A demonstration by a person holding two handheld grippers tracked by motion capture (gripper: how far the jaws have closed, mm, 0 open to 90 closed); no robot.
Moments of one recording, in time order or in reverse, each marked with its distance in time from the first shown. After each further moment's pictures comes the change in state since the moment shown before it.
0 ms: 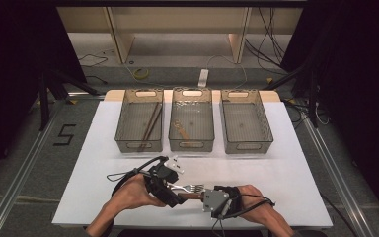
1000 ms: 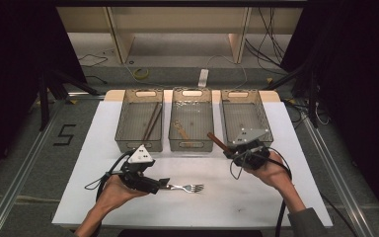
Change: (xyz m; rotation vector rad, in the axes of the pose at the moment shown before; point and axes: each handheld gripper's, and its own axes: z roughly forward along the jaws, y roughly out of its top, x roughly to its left) left arm 0.039 -0.051 -0.024 -0.275 0.194 -0.157; right arm -0.117 -0.042 -0.040 -0.068 -0.108 0.602
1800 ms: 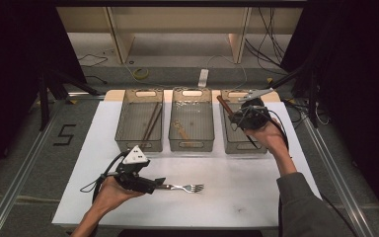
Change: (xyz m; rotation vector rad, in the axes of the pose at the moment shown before) left arm 0.005 -0.008 -0.005 -0.002 0.022 -0.027; right arm -0.083 0.048 0.020 -0.007 -0.097 0.196
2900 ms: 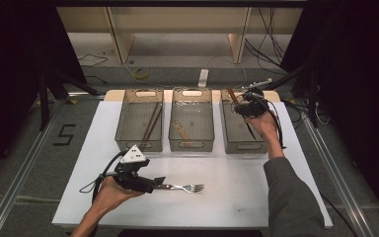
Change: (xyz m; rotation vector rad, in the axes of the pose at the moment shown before) left arm 0.001 0.000 -0.002 -0.016 -0.005 -0.019; right arm -0.051 0.002 0.051 0.072 -0.126 0.210
